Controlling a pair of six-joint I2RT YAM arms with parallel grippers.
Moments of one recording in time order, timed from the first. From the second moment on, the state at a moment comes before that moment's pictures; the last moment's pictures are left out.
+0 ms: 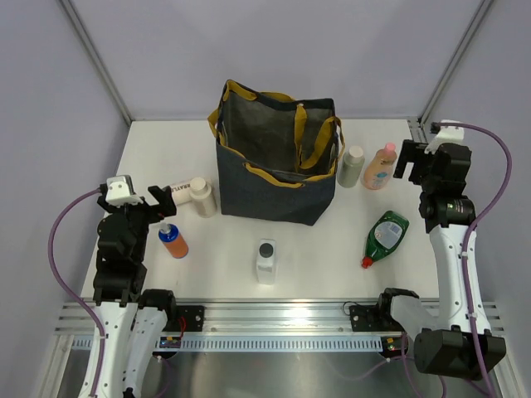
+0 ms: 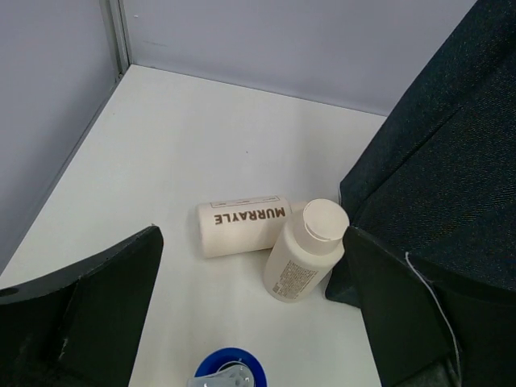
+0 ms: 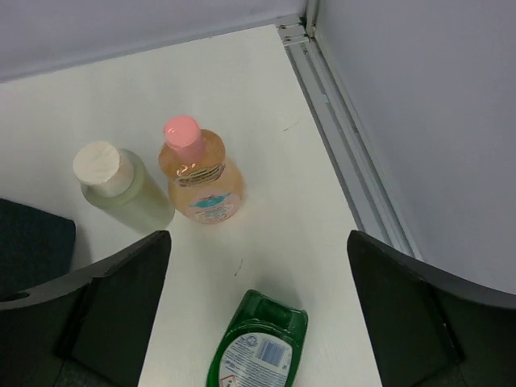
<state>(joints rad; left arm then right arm) -0.05 0.42 0.64 -0.29 -0.12 -0.19 -0.13 0.99 1.06 -0.41 0.17 0.07</state>
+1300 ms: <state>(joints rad) -0.07 0.46 0.64 -0.29 -0.14 -0.16 -0.27 1.64 1.24 -0.25 -0.46 -0.11</state>
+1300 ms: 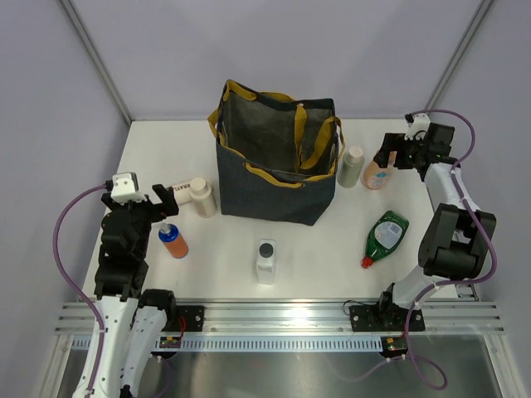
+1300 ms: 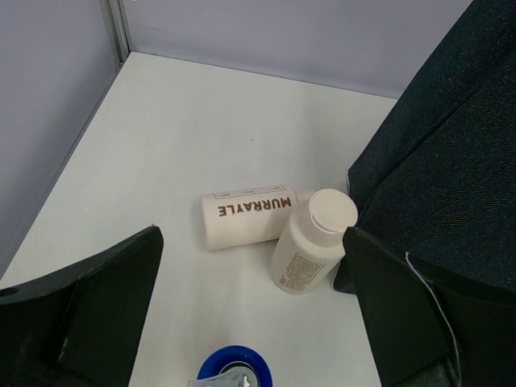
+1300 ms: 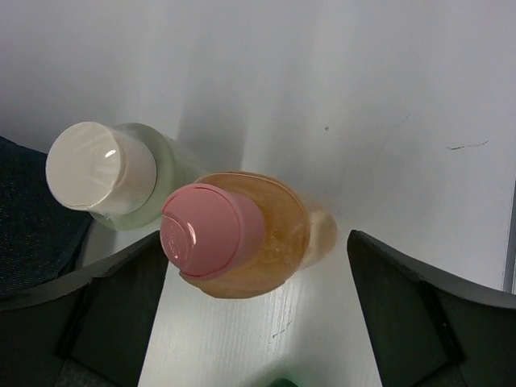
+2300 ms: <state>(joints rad) -0.07 0.48 0.64 -0.29 -0.14 -0.16 -0.22 1.75 1.24 -0.10 -0.42 -0.20</state>
